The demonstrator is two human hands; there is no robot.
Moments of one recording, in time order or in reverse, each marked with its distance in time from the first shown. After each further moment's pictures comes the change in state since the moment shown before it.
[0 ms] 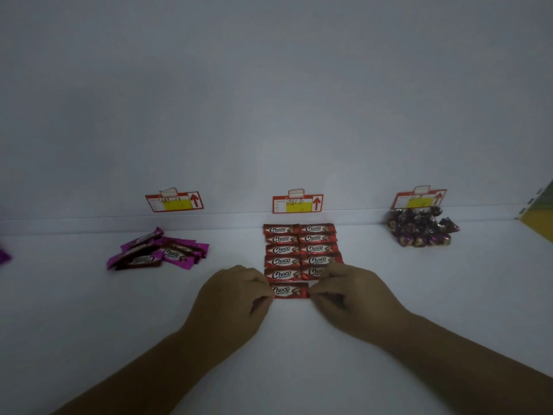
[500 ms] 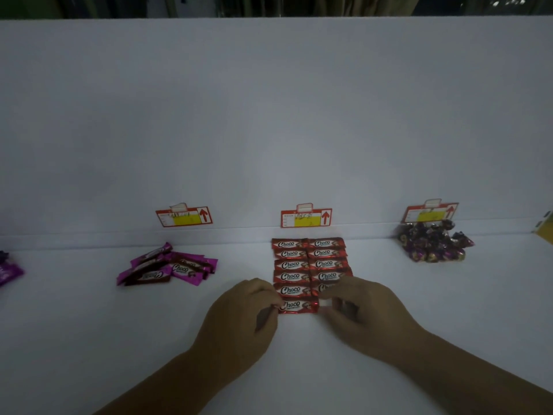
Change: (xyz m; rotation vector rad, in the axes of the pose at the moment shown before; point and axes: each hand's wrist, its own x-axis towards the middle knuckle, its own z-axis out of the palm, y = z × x) left_hand -0.002 -0.005 0.007 -0.226 0.045 -0.090; right_hand 0.003 0.001 0.001 0.047 0.013 0.114
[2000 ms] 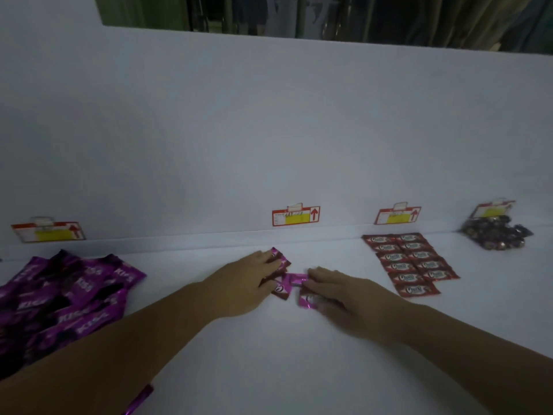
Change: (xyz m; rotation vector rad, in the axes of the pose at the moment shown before) left_hand -0.014 -0.185 -0.138 0.159 -0.412 0.145; right_hand 0.095 -0.145 0.119 -0.239 -0.325 0.008
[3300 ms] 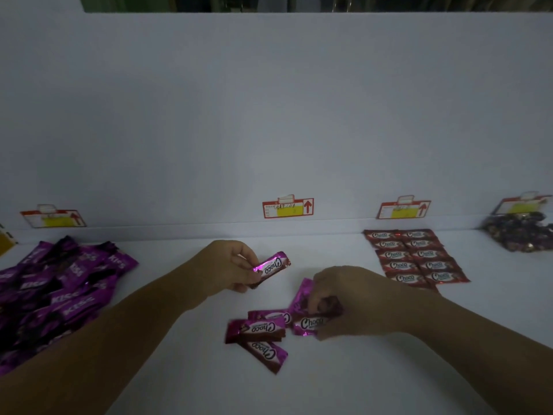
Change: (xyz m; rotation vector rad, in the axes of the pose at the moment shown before) left_hand -0.005 0.027 -0.022 -0.913 0.097 -0.612; right_hand -0.002 0.006 -0.037 0.122 -0.182 -0.198
